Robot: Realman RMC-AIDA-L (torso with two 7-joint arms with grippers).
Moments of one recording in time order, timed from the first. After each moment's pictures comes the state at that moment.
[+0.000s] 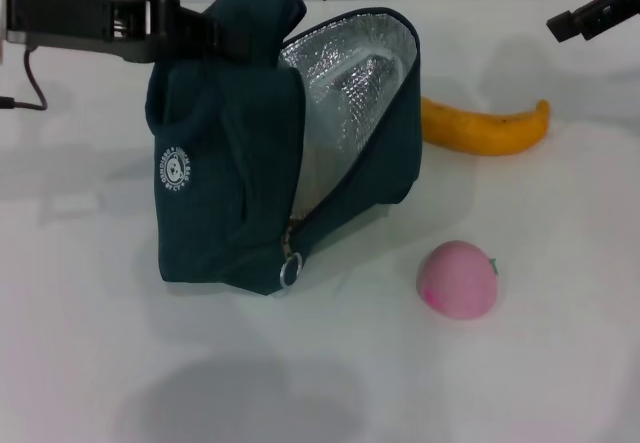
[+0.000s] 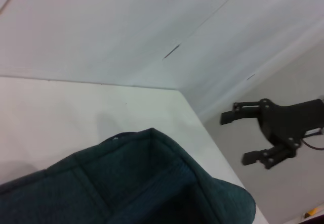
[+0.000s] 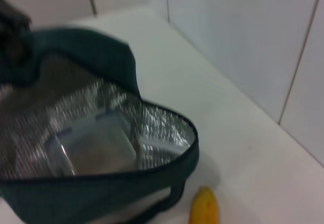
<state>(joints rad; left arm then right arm) -0.68 -1.98 0.71 1.02 2.01 1.78 -2.49 0.94 1.72 -1.01 -0.87 -2.16 -1.59 1.97</state>
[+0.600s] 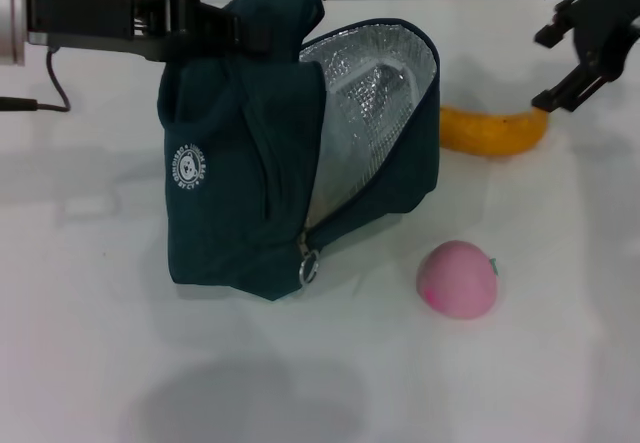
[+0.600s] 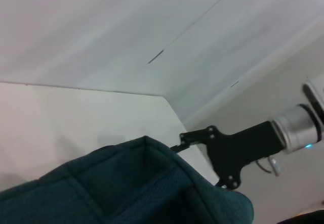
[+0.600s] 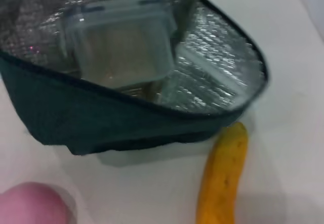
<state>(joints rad) -0.67 -2.01 0.72 1.02 1.98 1.77 -2.49 1.08 1.85 -1.02 -0.78 -2.54 -1.54 1.72</state>
